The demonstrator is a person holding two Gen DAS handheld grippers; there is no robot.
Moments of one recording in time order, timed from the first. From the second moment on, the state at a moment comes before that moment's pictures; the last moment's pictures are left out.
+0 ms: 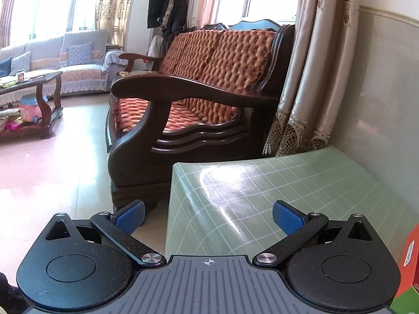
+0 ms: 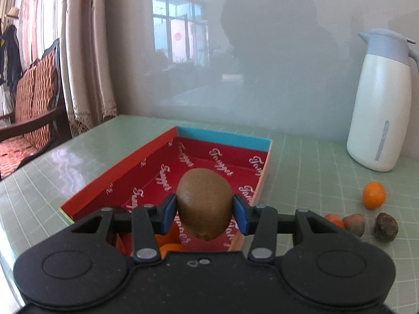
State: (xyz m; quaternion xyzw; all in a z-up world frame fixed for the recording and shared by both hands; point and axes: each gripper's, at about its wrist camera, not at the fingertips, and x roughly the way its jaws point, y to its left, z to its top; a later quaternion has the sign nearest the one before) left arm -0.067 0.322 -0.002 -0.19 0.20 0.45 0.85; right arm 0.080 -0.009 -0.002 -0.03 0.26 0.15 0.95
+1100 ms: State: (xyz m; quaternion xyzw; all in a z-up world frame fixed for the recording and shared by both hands) left arm -0.007 0.098 0.031 0.00 0.14 0.19 0.97; right arm 0.038 -0.207 0.027 0.07 0.15 -0.14 0.98
